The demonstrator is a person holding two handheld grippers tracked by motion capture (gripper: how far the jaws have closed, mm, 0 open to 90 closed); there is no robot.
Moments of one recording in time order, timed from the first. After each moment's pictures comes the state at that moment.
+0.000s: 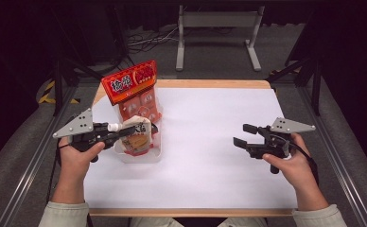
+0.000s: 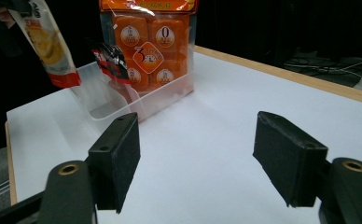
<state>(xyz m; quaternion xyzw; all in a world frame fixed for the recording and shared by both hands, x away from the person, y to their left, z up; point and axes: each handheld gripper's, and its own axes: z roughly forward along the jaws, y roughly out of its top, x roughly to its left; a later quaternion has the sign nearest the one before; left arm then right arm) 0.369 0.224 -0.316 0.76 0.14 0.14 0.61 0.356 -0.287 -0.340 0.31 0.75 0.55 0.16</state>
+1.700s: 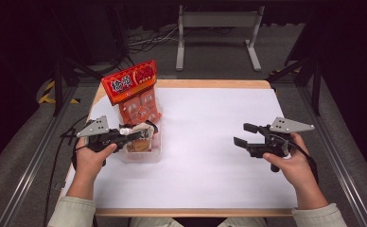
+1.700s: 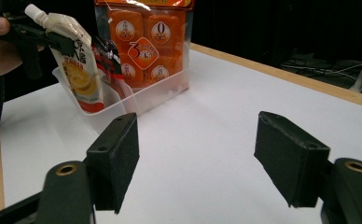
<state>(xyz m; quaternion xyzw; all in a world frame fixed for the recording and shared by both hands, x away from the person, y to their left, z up) 0.397 0.217 -0.379 0.79 0.20 0.11 0.58 0.362 -0.289 -0.344 0.30 0.76 0.55 0.17</state>
